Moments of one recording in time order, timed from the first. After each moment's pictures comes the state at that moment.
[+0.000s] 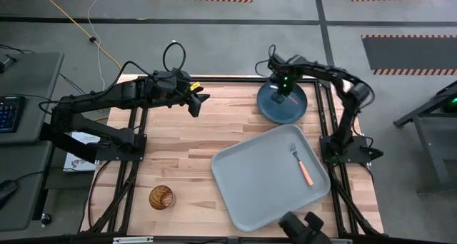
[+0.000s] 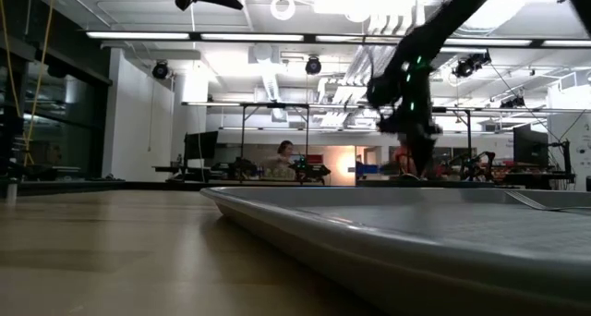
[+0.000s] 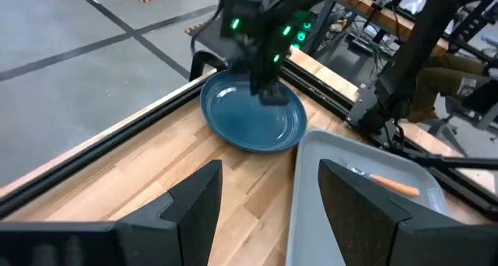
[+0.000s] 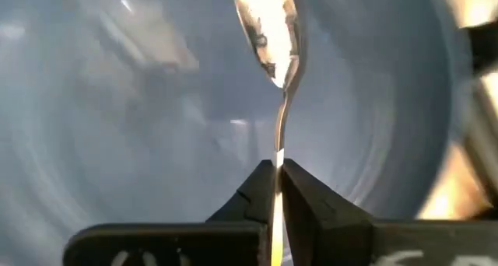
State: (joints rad) left arm 0.17 1.16 1.27 -0.58 -0.28 -0.44; right arm -0.84 1.83 1.32 -1.00 0.10 -0.15
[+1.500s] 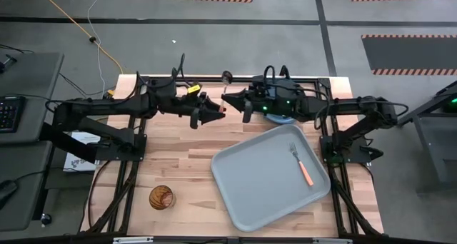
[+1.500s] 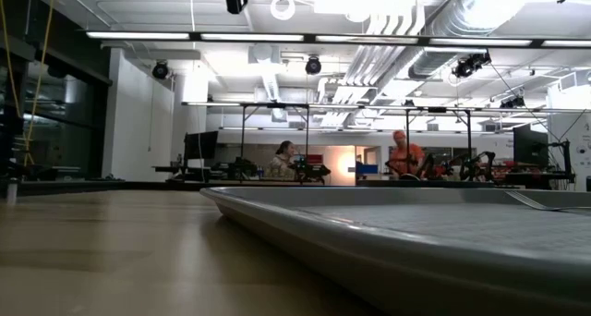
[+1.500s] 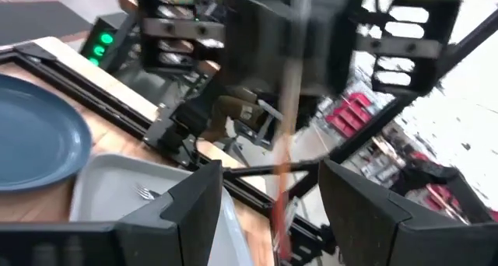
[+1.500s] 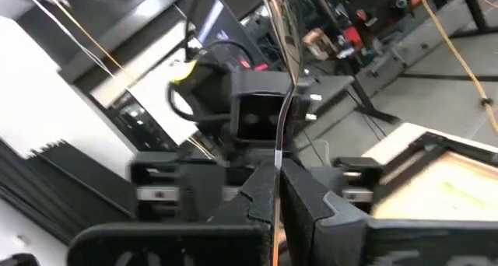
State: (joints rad) left arm 0.16 1.20 0.99 0.18 0.27 -0.67; right arm -0.06 1.46 1.27 0.28 0.10 0.62
